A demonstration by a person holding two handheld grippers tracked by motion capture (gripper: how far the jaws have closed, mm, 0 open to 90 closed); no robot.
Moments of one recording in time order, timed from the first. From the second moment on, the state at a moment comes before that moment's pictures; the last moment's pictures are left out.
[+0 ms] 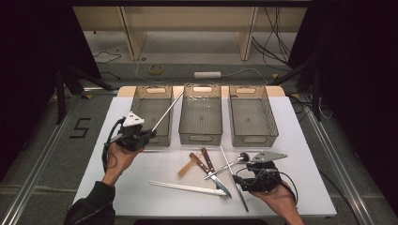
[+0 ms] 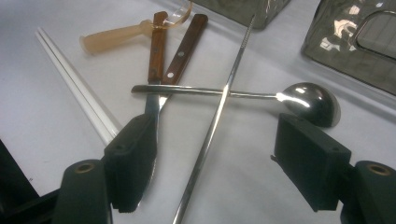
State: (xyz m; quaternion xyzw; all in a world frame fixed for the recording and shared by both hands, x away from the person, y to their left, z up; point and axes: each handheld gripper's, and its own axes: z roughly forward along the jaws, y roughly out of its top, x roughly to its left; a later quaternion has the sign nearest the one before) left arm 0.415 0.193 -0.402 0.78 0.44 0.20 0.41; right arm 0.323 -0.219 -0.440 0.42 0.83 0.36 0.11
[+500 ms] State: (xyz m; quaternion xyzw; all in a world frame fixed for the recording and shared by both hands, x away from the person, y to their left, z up) left arm 0.461 0.217 -0.405 0.75 0.50 0.21 0.39; right arm 0.322 -0.218 -0.440 0.42 0.83 0.36 0.11
